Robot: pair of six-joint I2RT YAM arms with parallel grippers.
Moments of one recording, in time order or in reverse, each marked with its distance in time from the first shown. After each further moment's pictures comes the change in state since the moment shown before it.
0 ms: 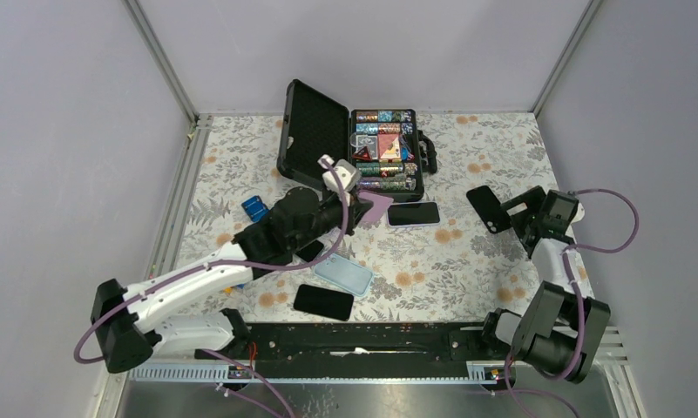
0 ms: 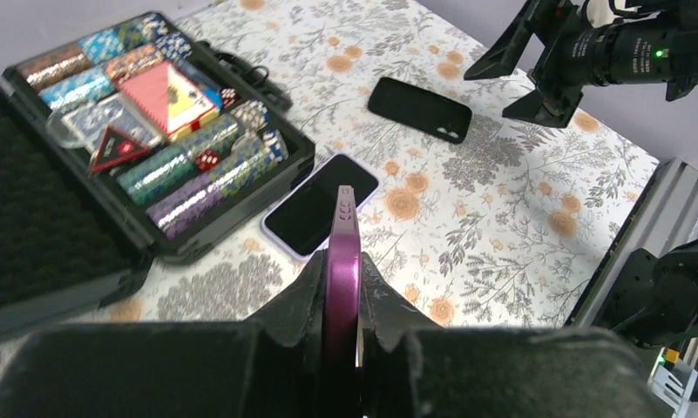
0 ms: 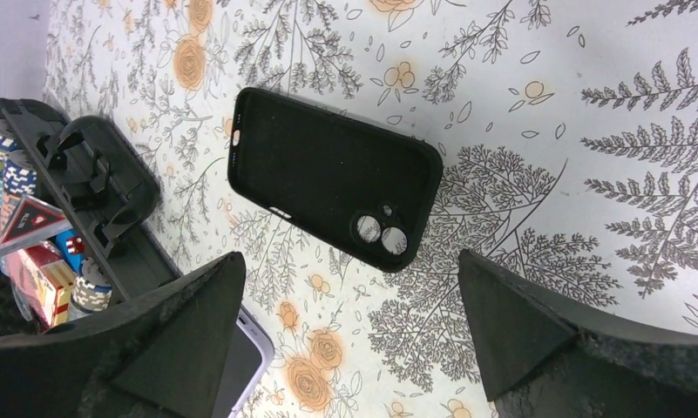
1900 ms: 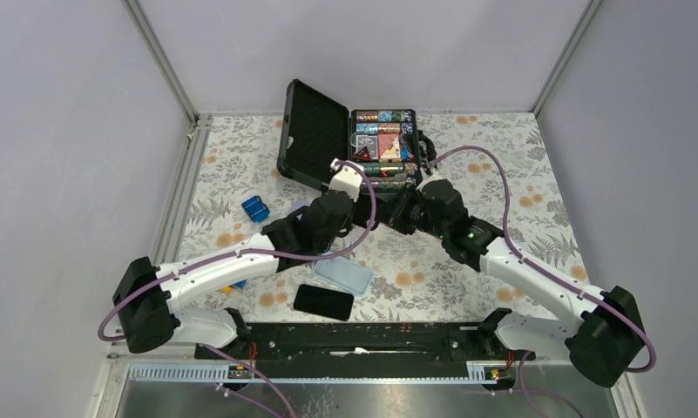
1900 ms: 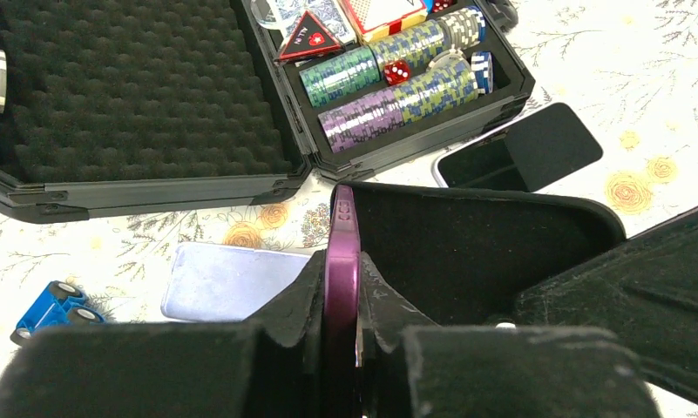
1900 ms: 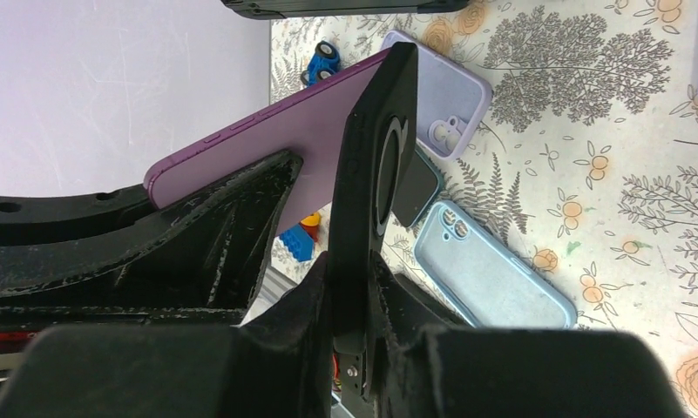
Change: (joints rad) left arm -0.033 0.217 0.068 -0.136 -0.478 -0.003; right arm 1.123 -0.070 0.222 0.016 0.011 0.339
